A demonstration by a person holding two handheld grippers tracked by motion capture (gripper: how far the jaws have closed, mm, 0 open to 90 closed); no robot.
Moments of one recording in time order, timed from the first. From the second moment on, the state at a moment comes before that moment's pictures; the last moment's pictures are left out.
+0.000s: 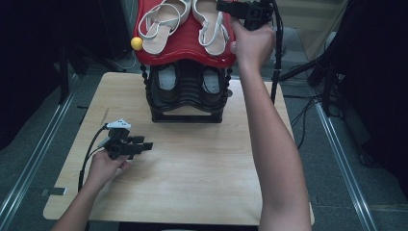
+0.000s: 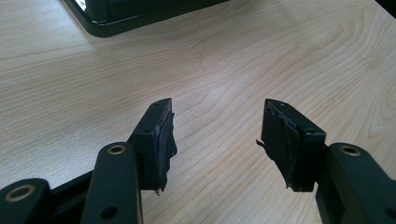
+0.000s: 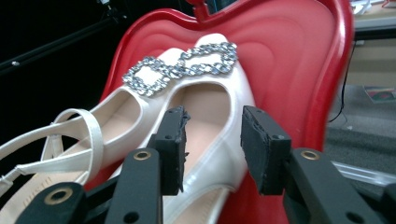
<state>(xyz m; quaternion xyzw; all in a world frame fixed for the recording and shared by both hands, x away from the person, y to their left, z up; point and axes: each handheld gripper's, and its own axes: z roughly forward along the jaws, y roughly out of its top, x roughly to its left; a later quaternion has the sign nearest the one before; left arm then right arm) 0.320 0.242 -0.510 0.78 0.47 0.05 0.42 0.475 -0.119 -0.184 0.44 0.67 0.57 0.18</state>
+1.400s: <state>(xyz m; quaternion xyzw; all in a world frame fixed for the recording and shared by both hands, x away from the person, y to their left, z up) 0.320 0.243 -0.510 0.77 0.47 0.05 0.42 0.471 -0.209 -0.271 0.49 0.66 0.55 0.17</state>
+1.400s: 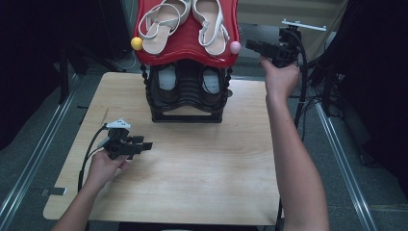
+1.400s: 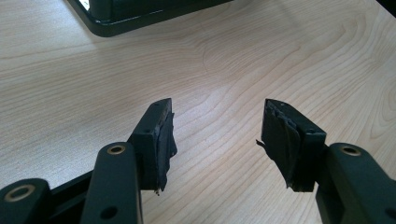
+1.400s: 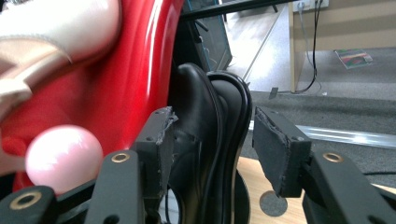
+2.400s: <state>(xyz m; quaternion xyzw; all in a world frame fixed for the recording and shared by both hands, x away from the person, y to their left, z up) 0.320 0.245 -0.511 0.77 0.47 0.05 0.42 0.434 -0.229 -0.351 0.49 0.68 0.53 0.13</state>
